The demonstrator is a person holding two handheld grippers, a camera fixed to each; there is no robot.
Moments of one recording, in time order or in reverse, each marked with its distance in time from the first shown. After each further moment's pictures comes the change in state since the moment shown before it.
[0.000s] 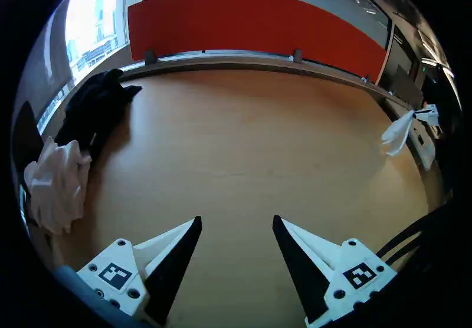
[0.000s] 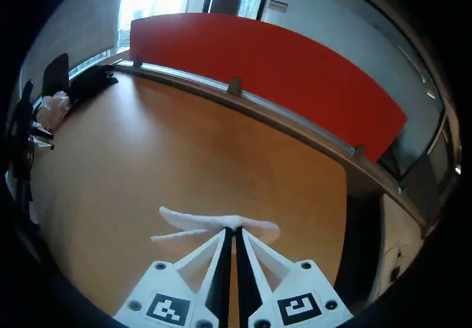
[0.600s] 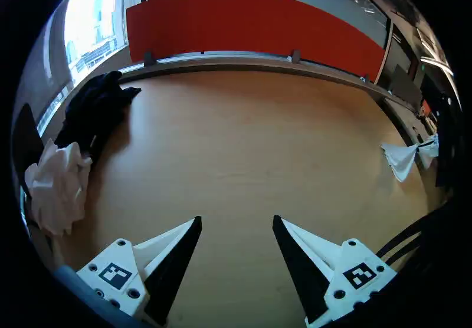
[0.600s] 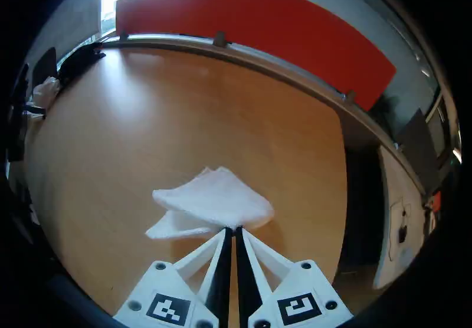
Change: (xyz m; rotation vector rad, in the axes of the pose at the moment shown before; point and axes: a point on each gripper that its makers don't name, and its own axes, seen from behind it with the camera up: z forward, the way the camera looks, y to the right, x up) left arm 0.001 0.000 -0.003 -0.003 0.001 0.009; right arm -0.136 0.004 -0.017 -0.049 -0.195 0.094
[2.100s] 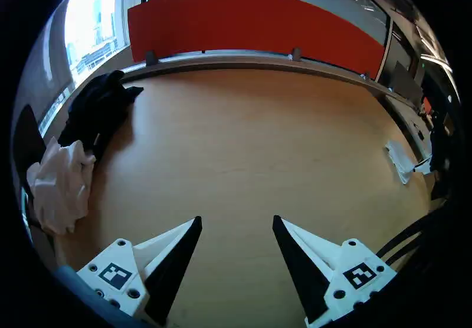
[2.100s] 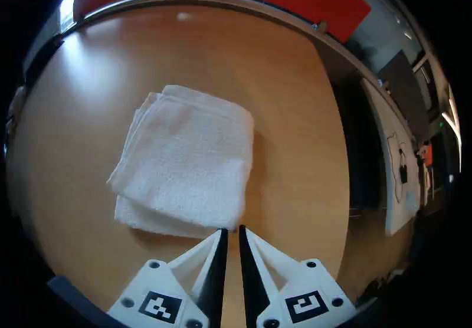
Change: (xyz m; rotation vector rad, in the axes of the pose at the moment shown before) left arm -0.009 -0.005 -0.008 0.012 -0.004 0.008; right arm -0.104 0.021 0.038 -0.130 -0.230 0.151
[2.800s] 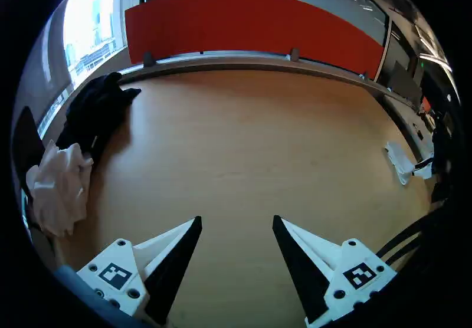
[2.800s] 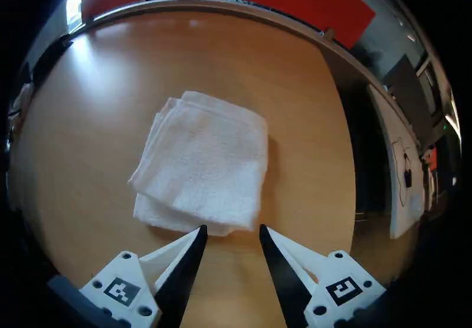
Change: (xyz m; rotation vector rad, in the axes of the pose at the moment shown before) left arm 0.005 0.006 0.005 -0.006 0.003 0.005; right arm 0.005 -0.023 -0.015 0.056 0.048 -0.023
